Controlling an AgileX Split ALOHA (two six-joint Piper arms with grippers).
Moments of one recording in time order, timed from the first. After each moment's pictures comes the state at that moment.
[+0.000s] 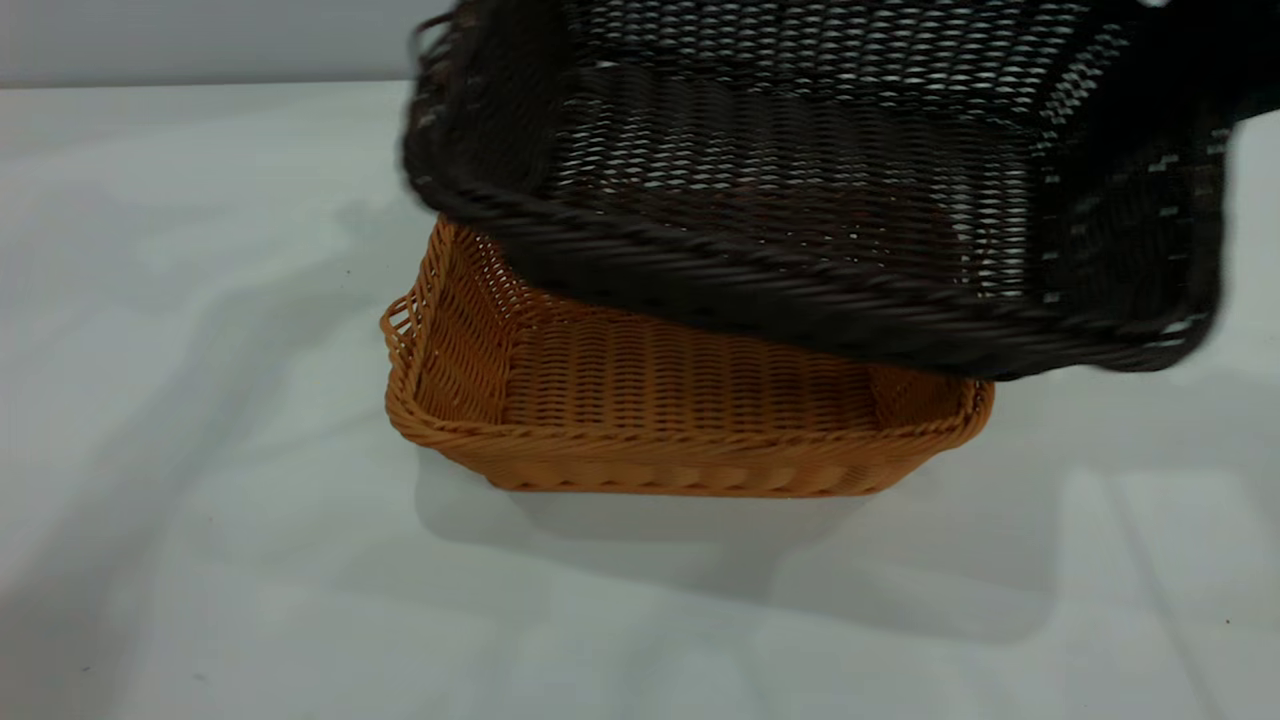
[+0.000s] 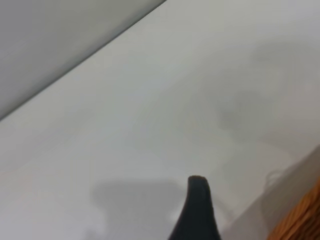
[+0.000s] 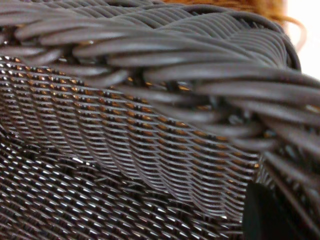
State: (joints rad) left arm -0.22 2.09 -1.61 -0.57 0.50 0.85; right arm -0.02 1.84 -1.06 0.79 0.92 -0.49
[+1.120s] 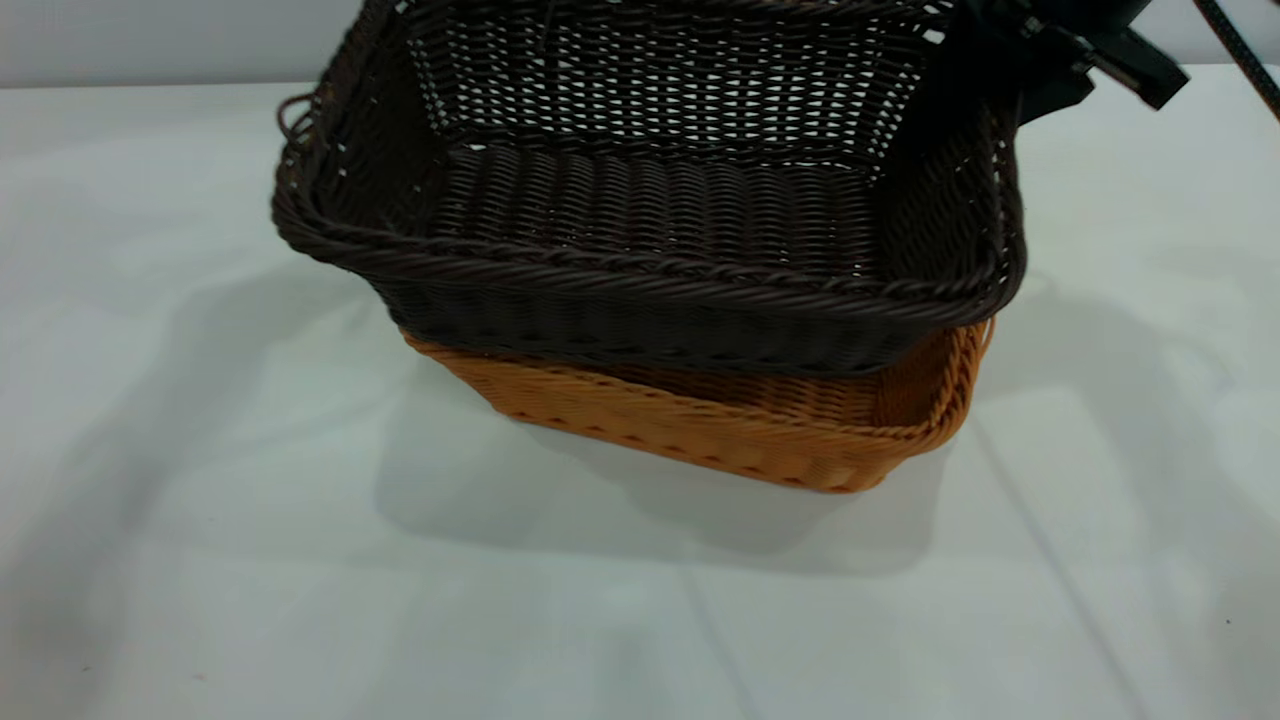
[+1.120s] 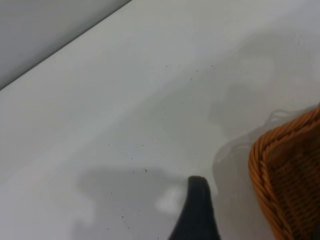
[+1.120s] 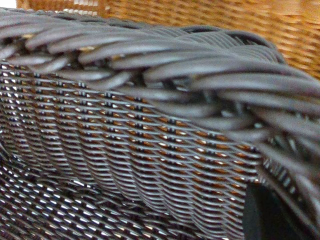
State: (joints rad) left arm -0.18 2.09 -1.61 -0.57 0.55 0.85; right arm 0.14 2.08 -1.36 0.71 0.96 -0.26
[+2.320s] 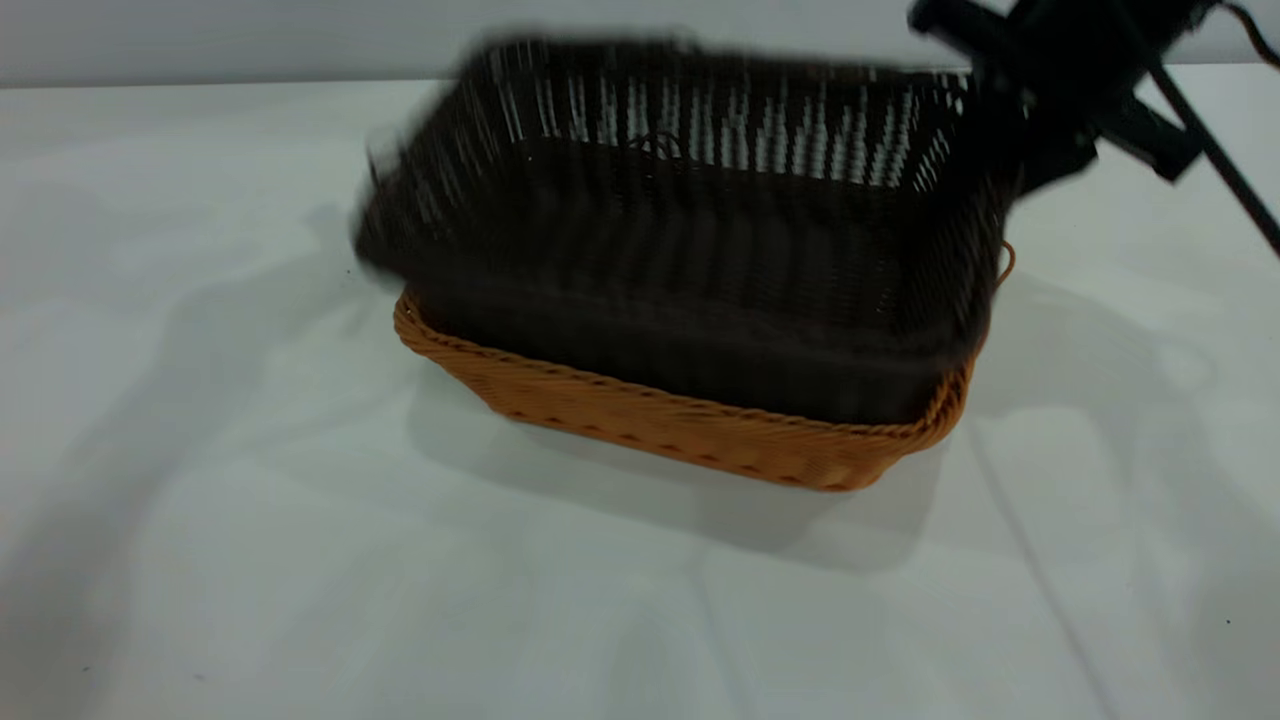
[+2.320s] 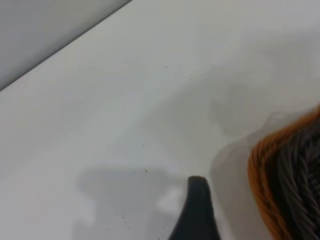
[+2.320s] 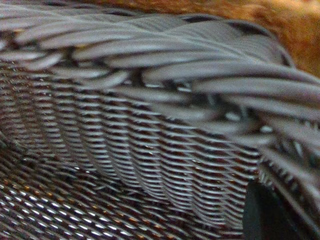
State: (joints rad) left arm -0.18 2.09 -1.61 -0.57 0.55 0.85; right arm 0.14 2.14 -1.30 0.66 0.87 -0.10
